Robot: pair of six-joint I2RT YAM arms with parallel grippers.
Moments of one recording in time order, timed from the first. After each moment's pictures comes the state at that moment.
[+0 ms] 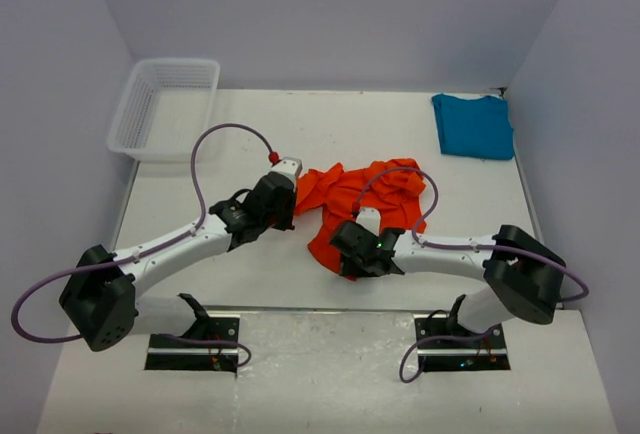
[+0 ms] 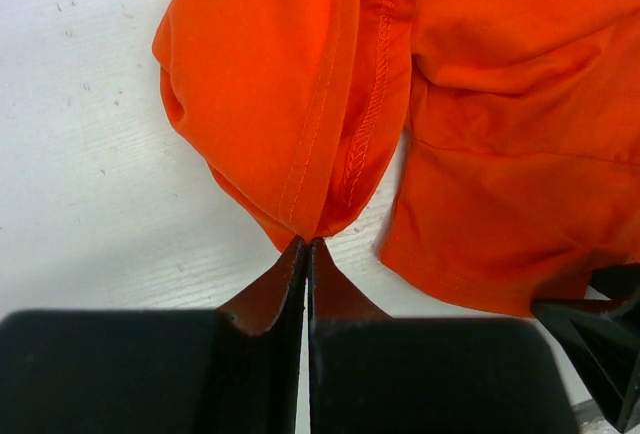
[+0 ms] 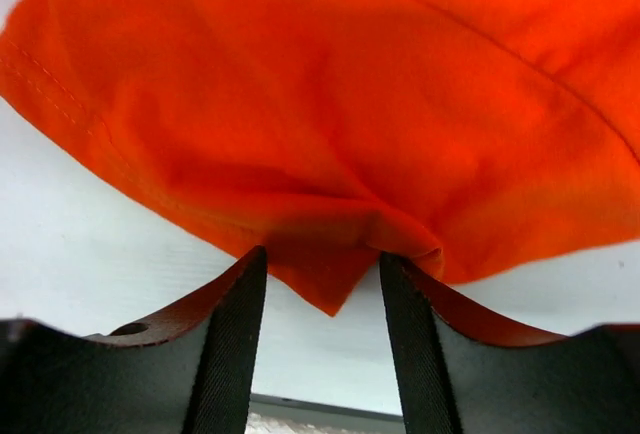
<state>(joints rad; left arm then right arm) -0.76 1.29 0.82 -0.33 -0.24 -0.42 1.07 1.48 0.75 -0.49 0.31 1.04</state>
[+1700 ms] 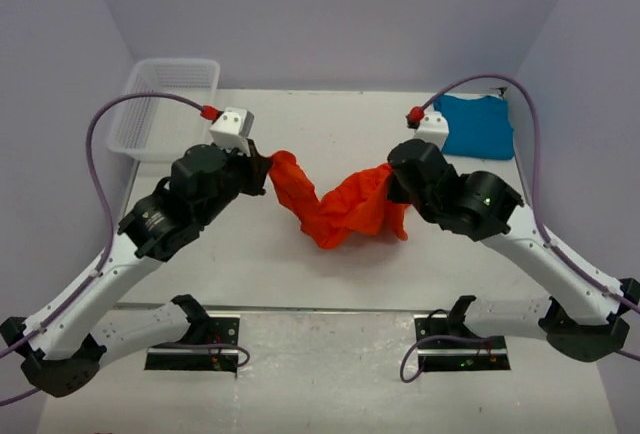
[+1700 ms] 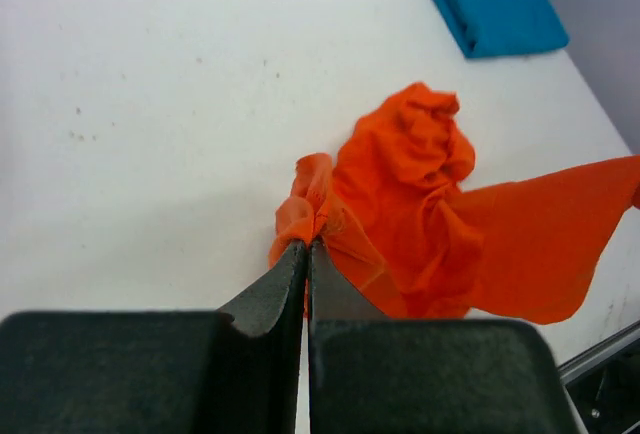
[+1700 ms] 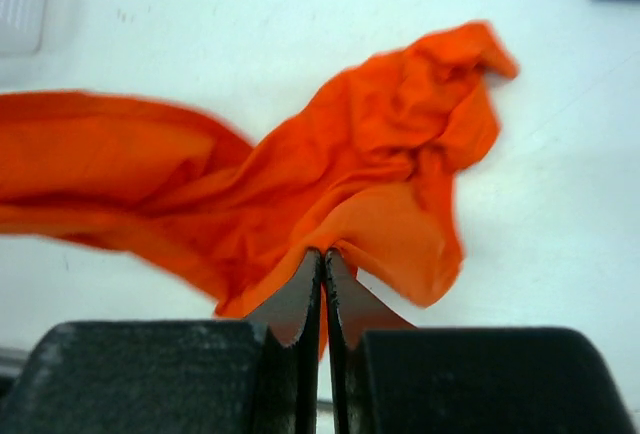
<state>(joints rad) -0.76 0.98 1.15 -0.53 -0.28 -0.35 0.96 1.18 1.45 -1.02 0.59 0.75</state>
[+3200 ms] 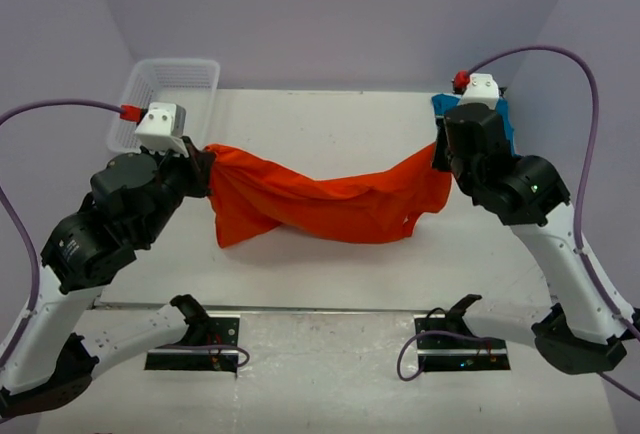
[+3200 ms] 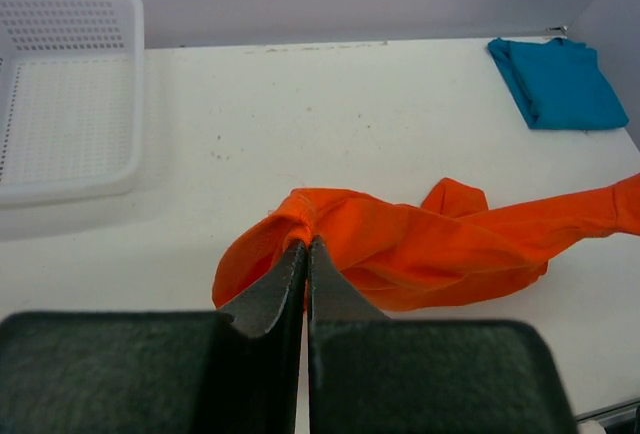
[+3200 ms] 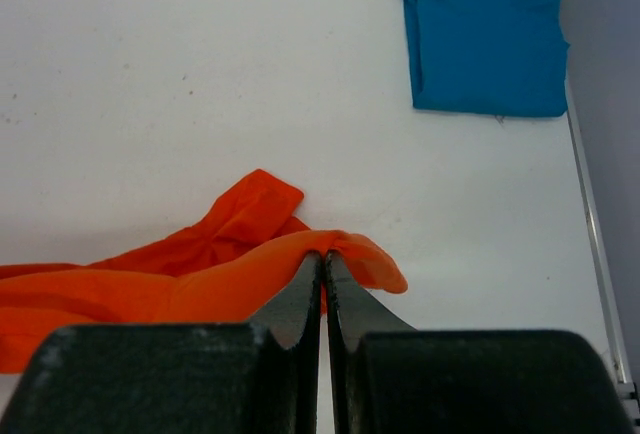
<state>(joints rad) -0.76 0.86 1.48 -0.87 -0.51 -0.29 0.64 1.18 1.67 -1.07 0.60 0.37</state>
